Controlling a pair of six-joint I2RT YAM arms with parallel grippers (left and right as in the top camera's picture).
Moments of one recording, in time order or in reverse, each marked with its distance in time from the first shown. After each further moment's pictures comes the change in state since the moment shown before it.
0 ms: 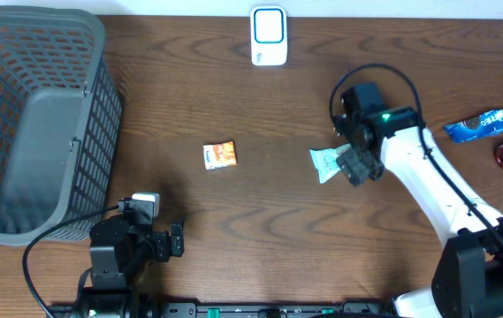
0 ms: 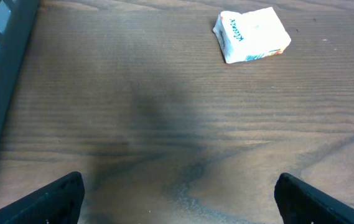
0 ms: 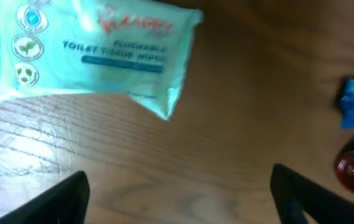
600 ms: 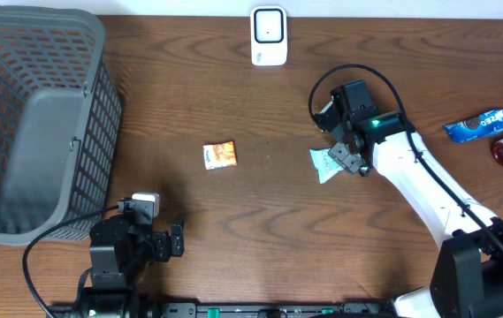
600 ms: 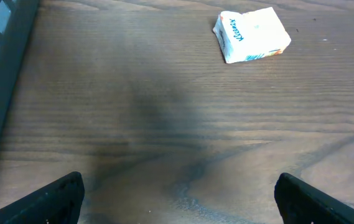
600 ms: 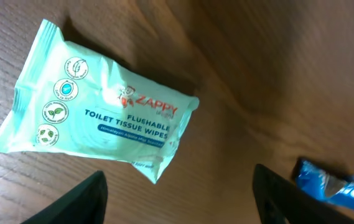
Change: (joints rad) left arm 0.000 0.000 0.000 0.000 0.000 0.000; right arm 0.045 0.000 -0.021 0.209 -0.006 -0.223
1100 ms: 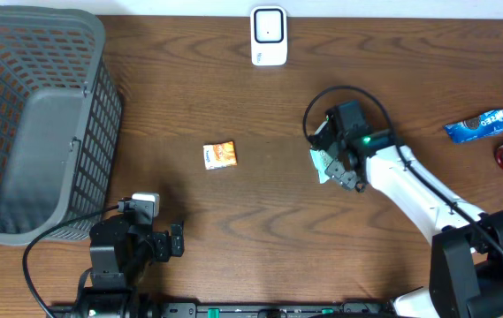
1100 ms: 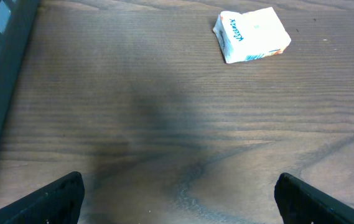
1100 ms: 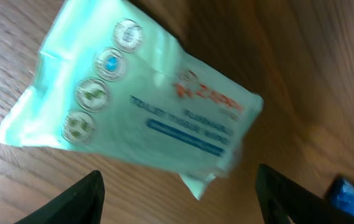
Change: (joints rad) left arm 0.000 0.000 0.000 0.000 0.000 0.000; right arm 0.030 0.000 -0.179 0.140 -0.013 -0.058
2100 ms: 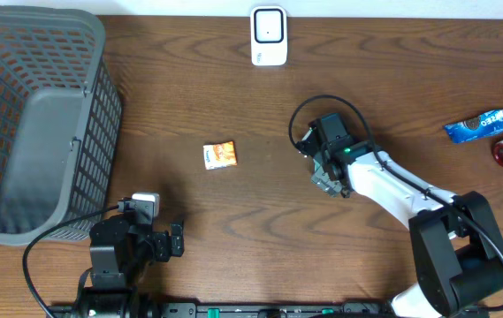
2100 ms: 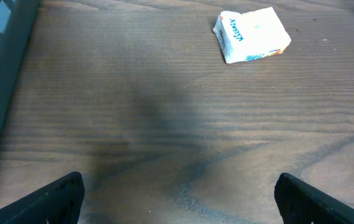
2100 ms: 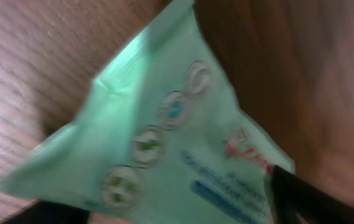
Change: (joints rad) left arm 0.000 0.000 0.000 0.000 0.000 0.000; right arm 0.066 0.091 -0.056 0.166 0.041 0.071
